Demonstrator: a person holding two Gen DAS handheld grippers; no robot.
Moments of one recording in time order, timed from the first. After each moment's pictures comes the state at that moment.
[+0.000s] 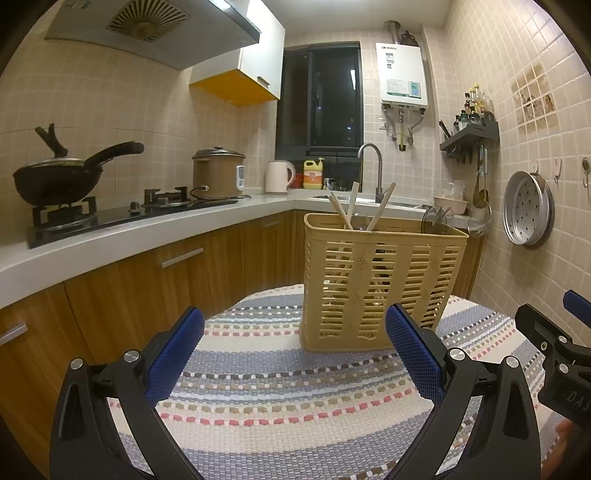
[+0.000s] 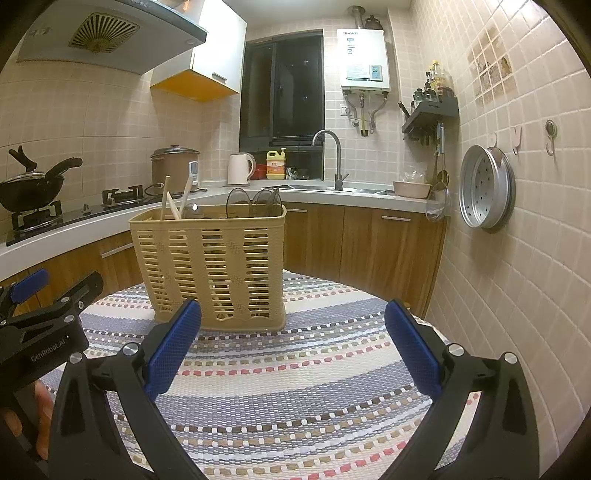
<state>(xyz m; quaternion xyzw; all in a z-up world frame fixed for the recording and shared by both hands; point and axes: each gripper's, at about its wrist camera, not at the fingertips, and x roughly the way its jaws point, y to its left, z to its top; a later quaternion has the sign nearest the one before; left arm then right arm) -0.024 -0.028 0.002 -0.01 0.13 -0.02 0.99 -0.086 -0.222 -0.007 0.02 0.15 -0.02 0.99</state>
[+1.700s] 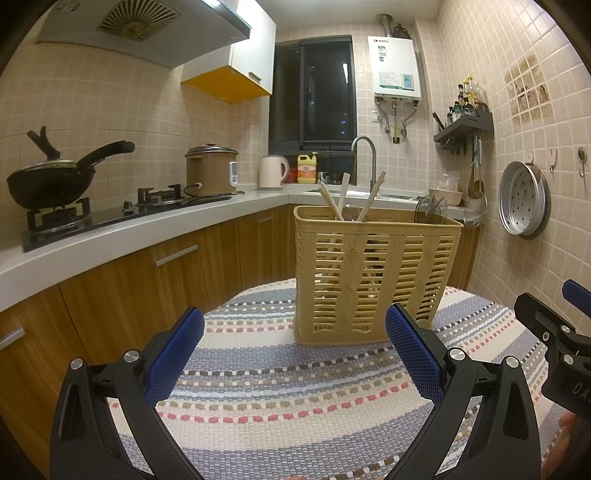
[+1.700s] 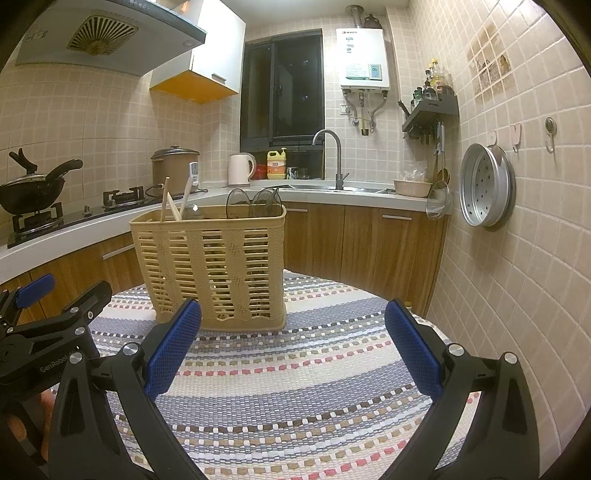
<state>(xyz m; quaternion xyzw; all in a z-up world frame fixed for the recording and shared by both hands) -0.021 -0.035 0.000 0.00 0.14 -0.02 0.99 -0.086 -0.222 -0.006 0.03 0.15 -0.02 0.99</state>
